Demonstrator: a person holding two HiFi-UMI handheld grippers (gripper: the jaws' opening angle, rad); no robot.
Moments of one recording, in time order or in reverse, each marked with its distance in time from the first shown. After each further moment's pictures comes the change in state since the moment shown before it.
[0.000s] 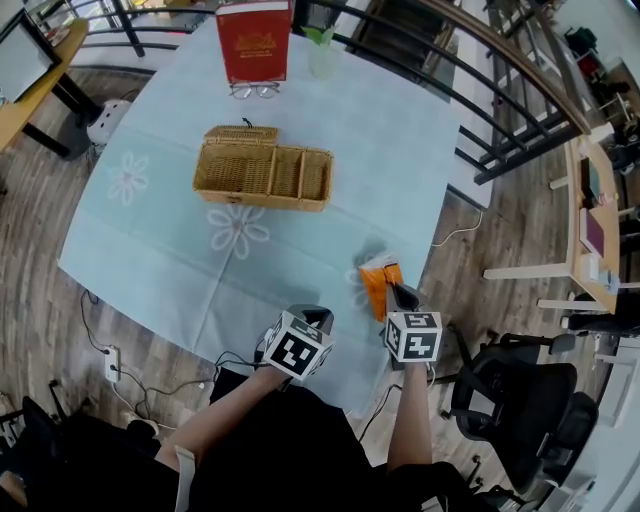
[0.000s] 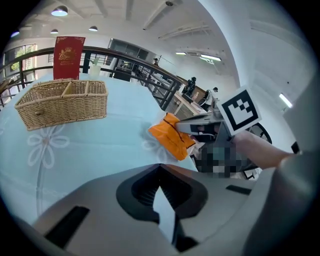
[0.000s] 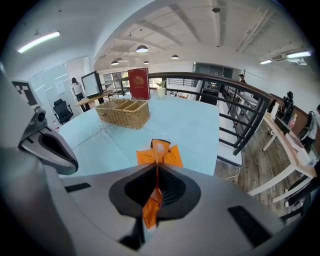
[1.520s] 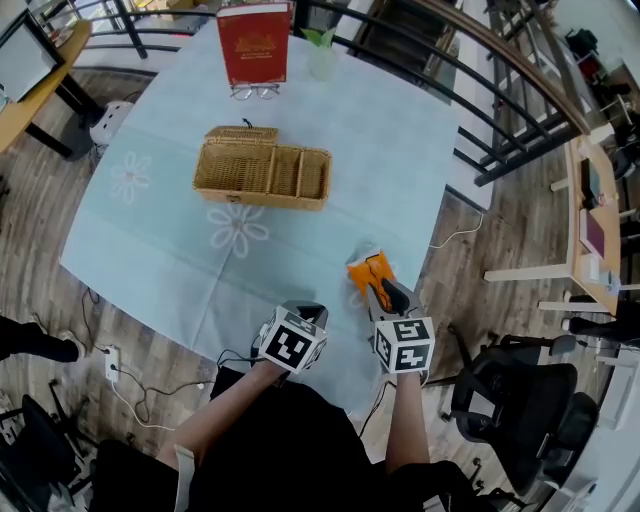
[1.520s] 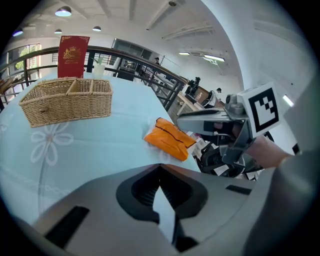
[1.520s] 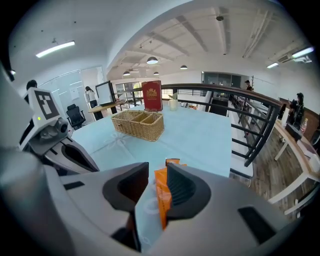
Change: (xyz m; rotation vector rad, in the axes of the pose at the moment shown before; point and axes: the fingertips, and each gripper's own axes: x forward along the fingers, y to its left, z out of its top) left arm -0.001 0.008 -0.002 -0.026 0.000 0.024; right arm -0.018 0.040 0.025 -0.056 -0.127 0.101
